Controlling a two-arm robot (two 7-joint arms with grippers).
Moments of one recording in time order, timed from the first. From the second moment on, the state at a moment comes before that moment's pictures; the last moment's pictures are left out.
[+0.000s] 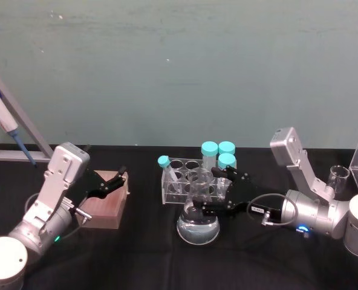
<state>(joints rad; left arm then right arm) -0.20 0.60 0.45 -1.41 -0.25 -0.12 0.03 0.62 0.26 -0.61 -0.96 0.39 -0.14 0.81</state>
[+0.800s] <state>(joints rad) -0.20 0.60 0.45 -1.41 -0.25 -0.12 0.03 0.67 0.20 -0.63 -0.88 0.39 -0.15 0.81</state>
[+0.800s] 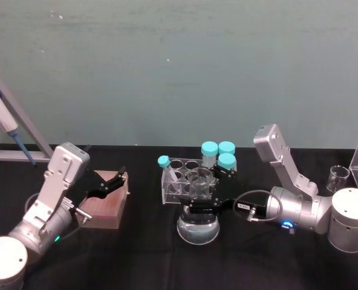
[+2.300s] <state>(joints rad) -0.20 0.60 0.45 -1.41 -0.25 -0.12 0.03 0.67 0.19 -0.64 -0.87 0.38 -0.14 0.79</state>
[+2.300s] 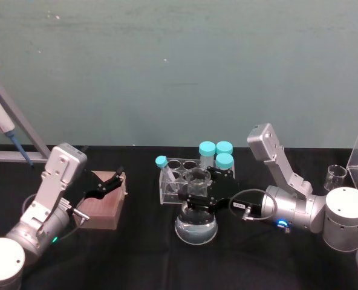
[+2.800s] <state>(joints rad) -0.20 0.60 0.45 -1.41 -0.25 -0.12 0.03 0.67 0.19 -0.64 -0.87 0.38 -0.14 0.79</state>
